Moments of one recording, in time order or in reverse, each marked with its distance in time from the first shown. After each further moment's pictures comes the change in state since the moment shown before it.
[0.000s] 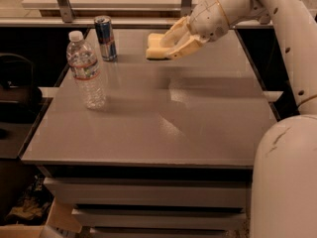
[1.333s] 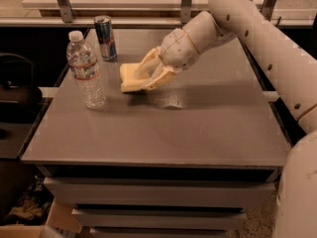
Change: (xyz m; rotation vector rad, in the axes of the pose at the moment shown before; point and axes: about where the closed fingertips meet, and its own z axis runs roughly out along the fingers) arm -0.019 0.057 0.091 -0.158 -0.050 -0.109
